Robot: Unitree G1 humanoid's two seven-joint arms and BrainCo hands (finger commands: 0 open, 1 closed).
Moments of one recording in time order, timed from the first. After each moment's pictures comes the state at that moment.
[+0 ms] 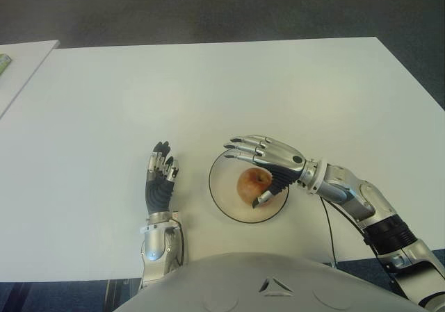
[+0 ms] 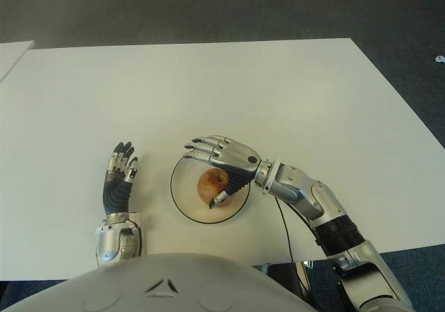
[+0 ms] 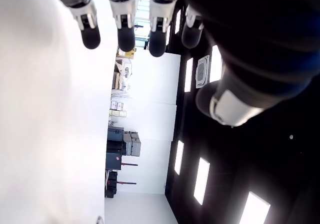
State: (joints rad) left arm 0.45 -0.09 -0.04 0.20 -0.10 -0.65 0.04; right arm -0.07 -0.58 0.35 -0.05 -0.74 -0.70 0.12
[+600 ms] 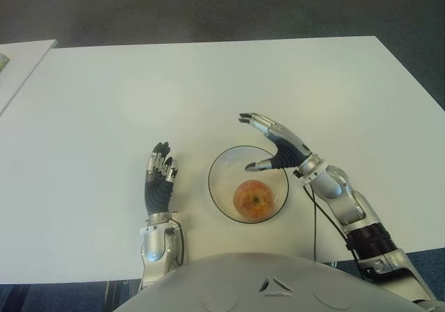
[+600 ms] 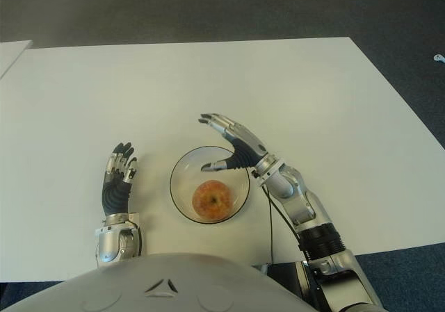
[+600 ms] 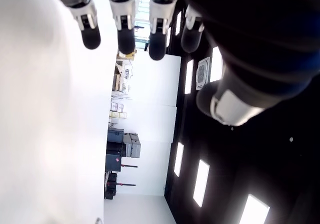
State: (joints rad) left arm 0.46 -0.09 -0.05 0.19 -0.12 -0.66 0.05; right arm -0.04 -0.40 0.22 0.09 -0.31 -0.49 0.17
